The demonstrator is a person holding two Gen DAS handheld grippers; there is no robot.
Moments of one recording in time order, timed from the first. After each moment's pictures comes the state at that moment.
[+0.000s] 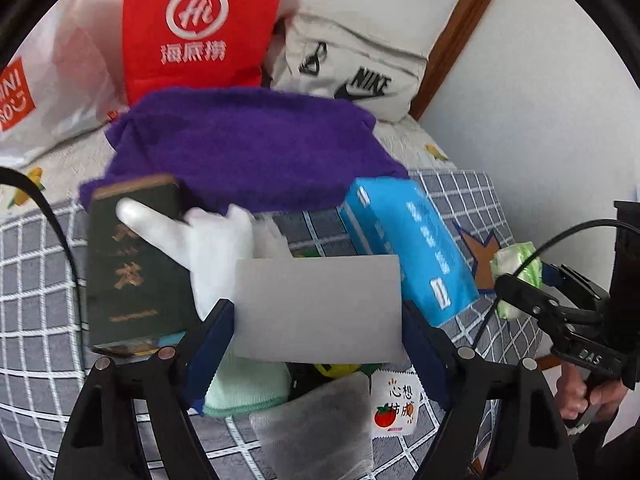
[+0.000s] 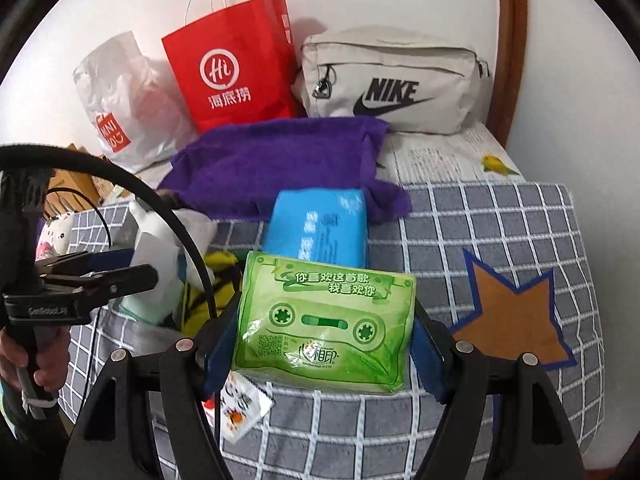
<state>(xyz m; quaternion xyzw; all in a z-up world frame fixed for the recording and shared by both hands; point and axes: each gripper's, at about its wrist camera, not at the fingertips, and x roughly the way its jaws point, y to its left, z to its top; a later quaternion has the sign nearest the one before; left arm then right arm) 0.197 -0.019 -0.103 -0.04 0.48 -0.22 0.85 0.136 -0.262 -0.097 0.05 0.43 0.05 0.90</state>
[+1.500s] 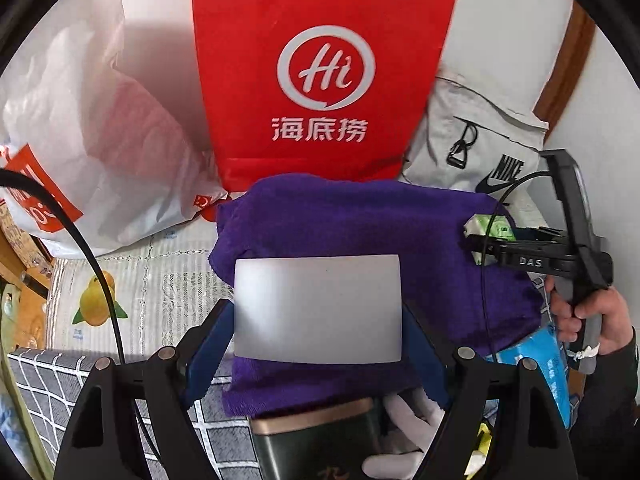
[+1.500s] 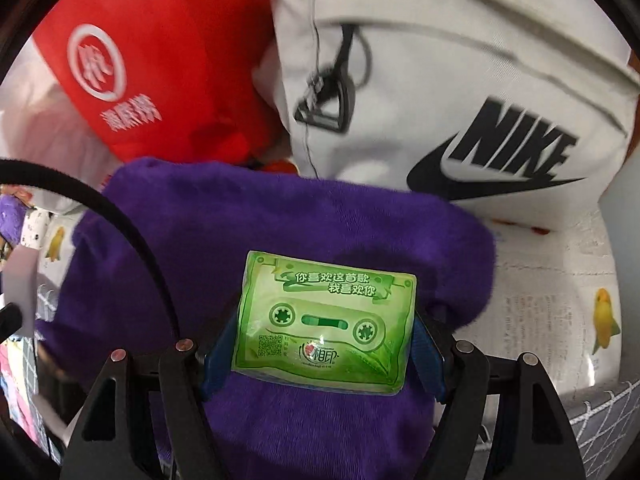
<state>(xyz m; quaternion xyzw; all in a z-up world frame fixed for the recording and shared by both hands) 0.358 0.039 -0.095 0.00 0.47 -0.10 0.88 0.439 -0.238 -0.160 0.02 0.53 0.07 0.84</state>
